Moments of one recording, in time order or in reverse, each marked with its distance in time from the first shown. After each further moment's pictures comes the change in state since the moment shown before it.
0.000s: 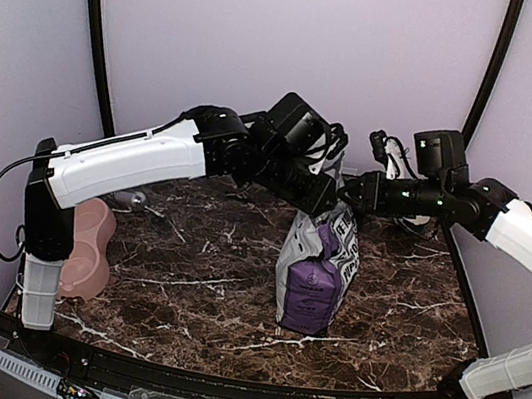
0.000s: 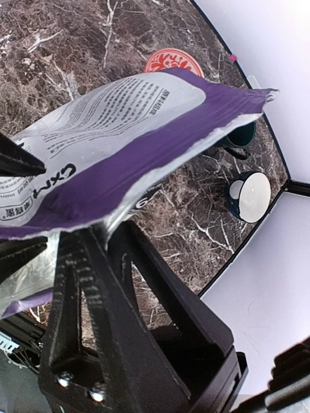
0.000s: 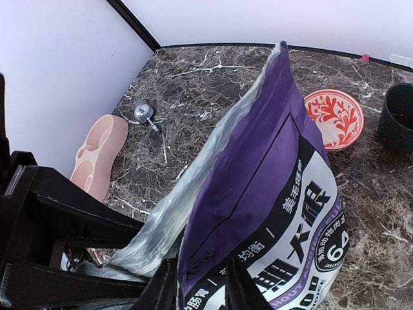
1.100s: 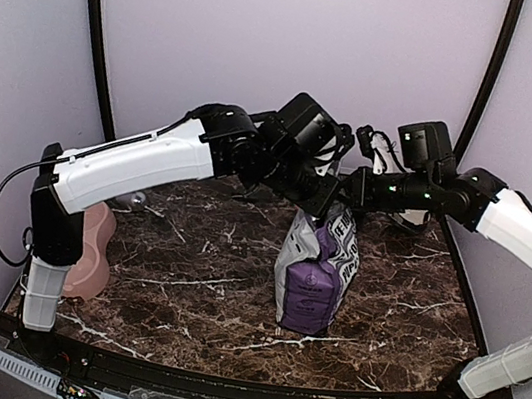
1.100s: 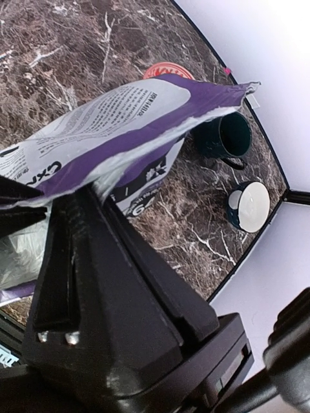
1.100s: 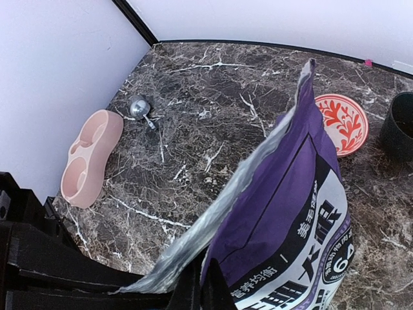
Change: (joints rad) left arm -0.036 0.052 0.117 -0.084 -0.086 0.031; right arm 0.059 0.073 0.087 -0.036 0.055 -0.011
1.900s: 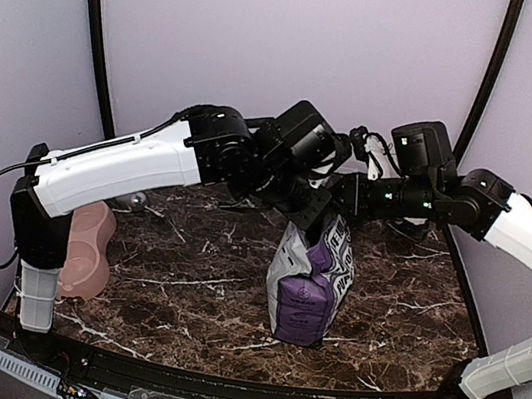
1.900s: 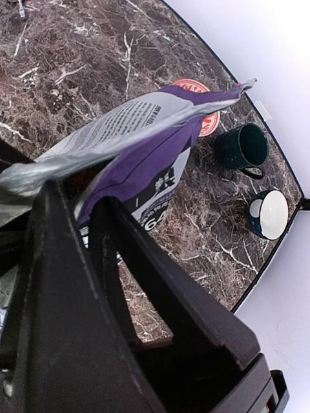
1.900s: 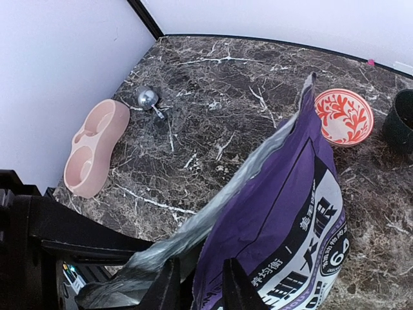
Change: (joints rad) left arm -0.069 -0.068 -0.050 -0.101 -0.110 -0.005; right arm 0.149 -0.037 0.032 -0.080 0.147 0.049
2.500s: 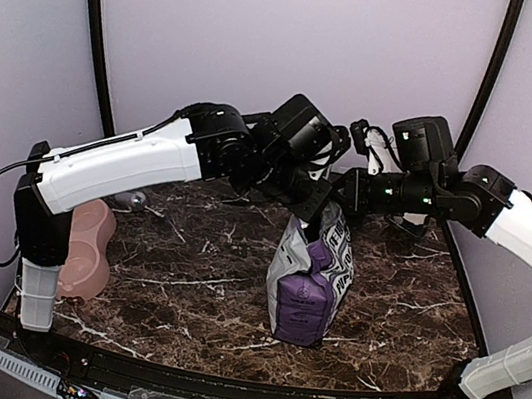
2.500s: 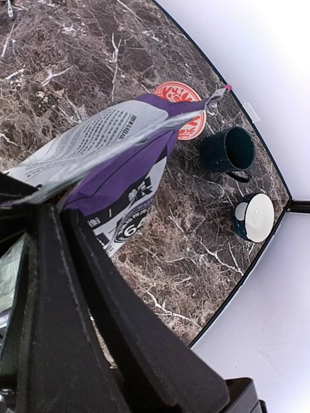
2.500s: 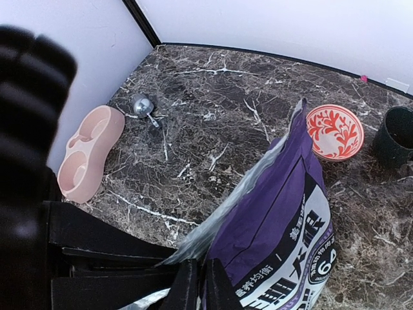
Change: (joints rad) left arm 0.038 0.002 -0.011 0.065 0.019 0.034; right arm 0.004 0.008 0.033 -0.003 0.047 -0.047
